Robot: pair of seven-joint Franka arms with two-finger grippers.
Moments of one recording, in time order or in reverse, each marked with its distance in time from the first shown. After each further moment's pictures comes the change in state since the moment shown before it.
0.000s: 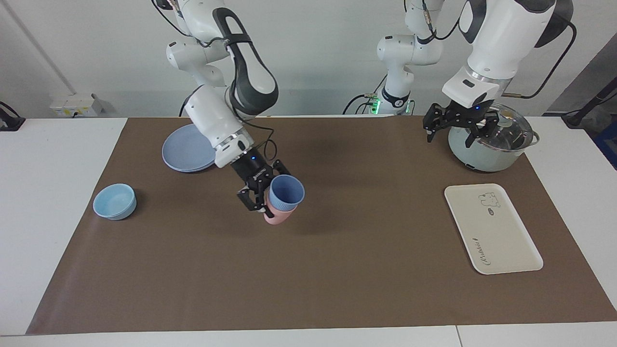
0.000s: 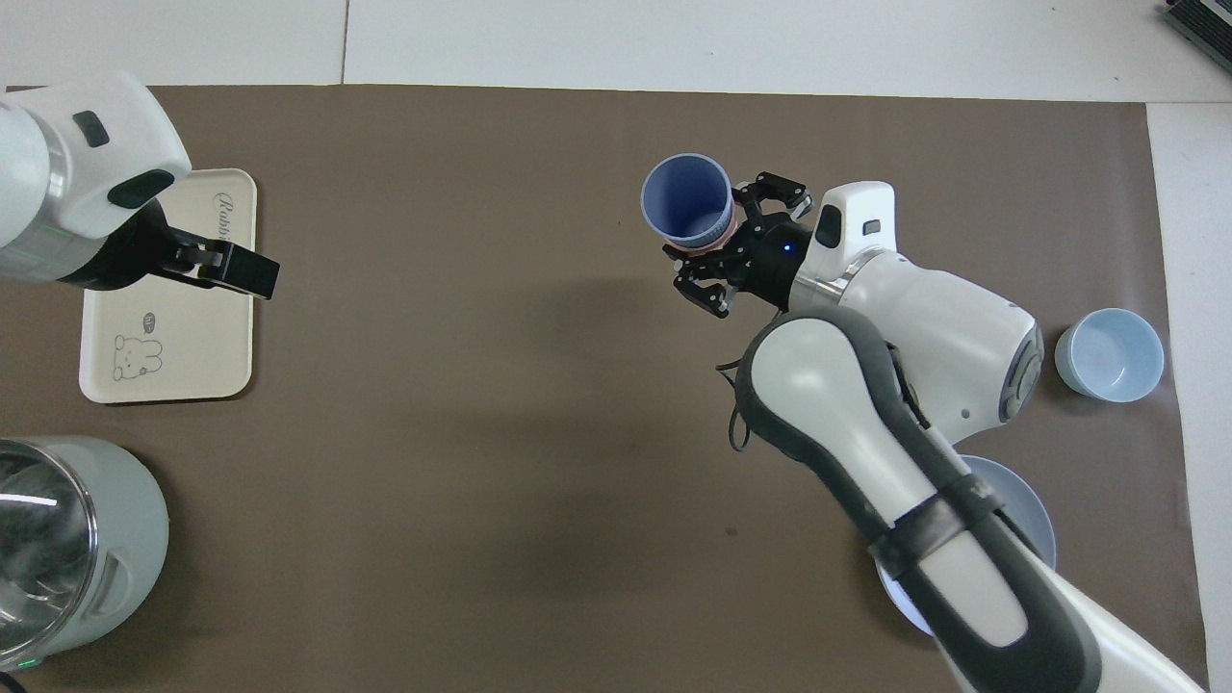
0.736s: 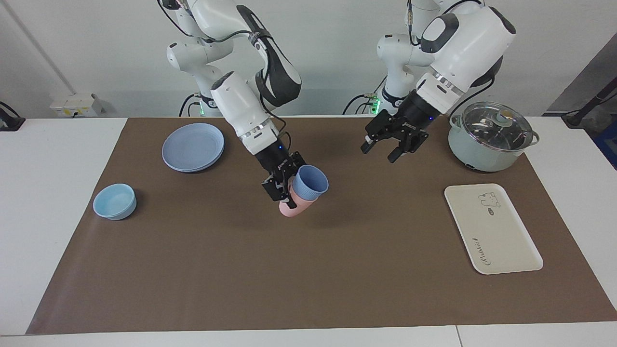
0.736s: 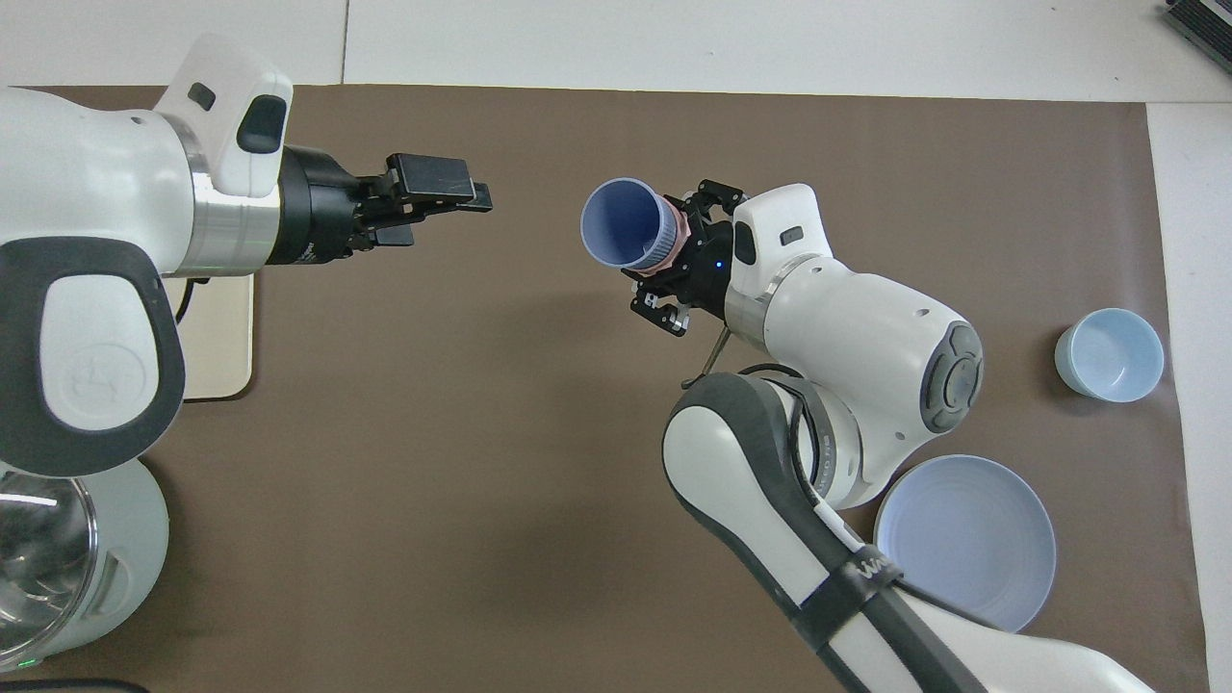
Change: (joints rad) left arm -0.120 0.006 -0.004 -0.162 -0.566 0.512 -0.297; right arm 0.034 0.000 -0.002 0.012 -0.436 -0.010 0.289
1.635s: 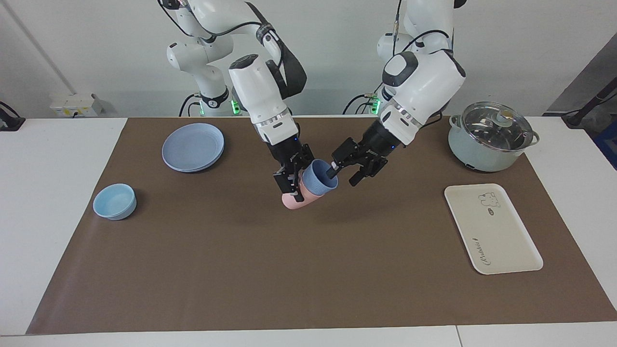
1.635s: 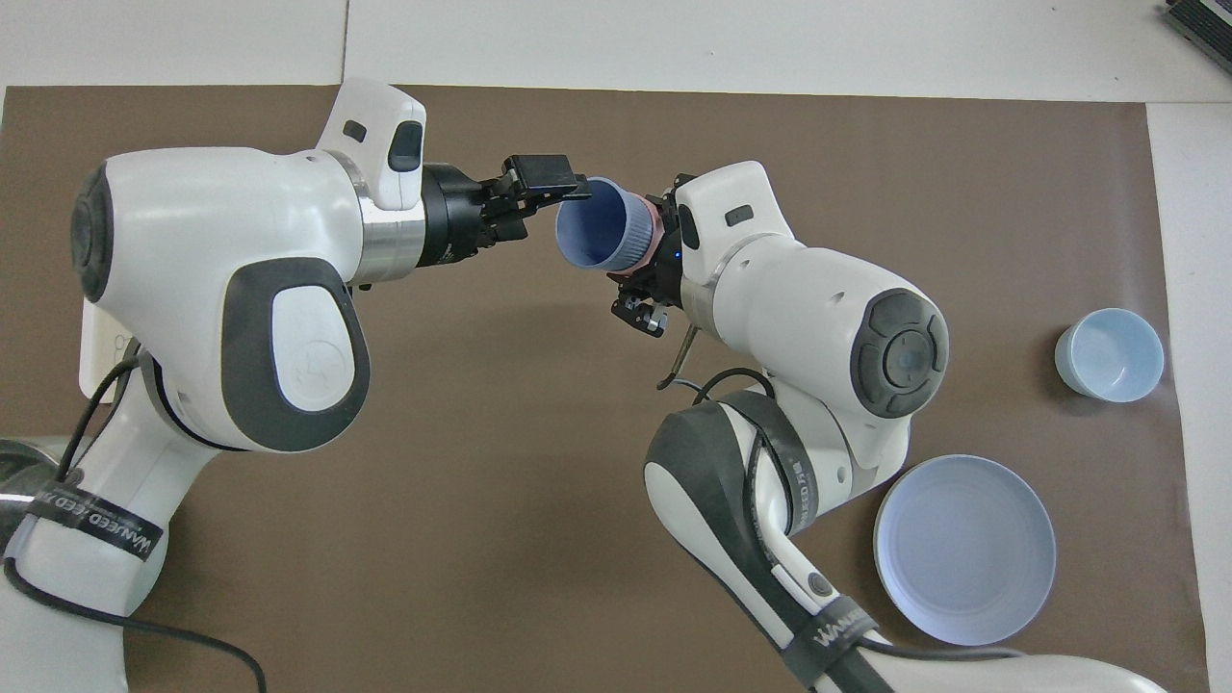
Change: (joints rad) left arm -0.107 0.106 -0.001 -0.046 -0.124 0.244 -0.001; right arm 0.001 -0.001 -0.001 0.090 -0.430 -0.166 0.357
